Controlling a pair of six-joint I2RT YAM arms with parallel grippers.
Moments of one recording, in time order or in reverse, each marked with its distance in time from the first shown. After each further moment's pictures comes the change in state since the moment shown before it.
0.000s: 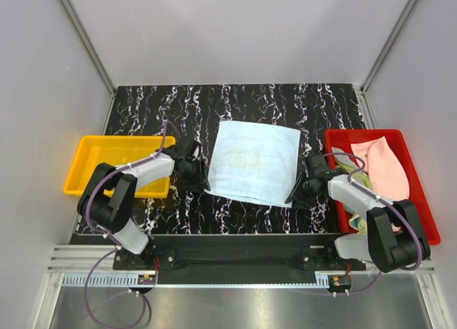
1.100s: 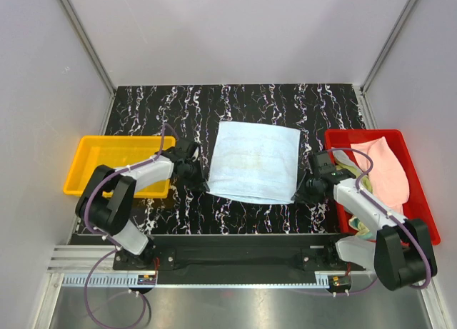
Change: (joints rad) left arm 0.001 -0.004 -0.034 0.080 0.040 -0.085; right arm 0.002 -0.100 0.016 -0.060 0.072 -0.023
